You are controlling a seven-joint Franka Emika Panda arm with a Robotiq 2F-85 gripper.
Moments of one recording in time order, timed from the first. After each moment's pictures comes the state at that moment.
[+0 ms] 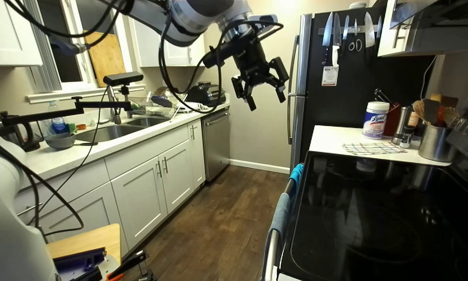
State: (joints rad) arm 0.05 -0.23 0.08 -2.11 -0.29 2.17 -0.16
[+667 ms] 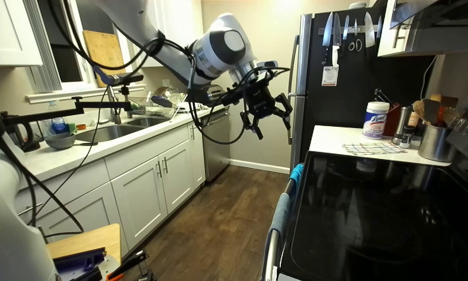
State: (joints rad) arm 0.07 -0.01 0.11 -2.11 -0.51 2.36 -0.13
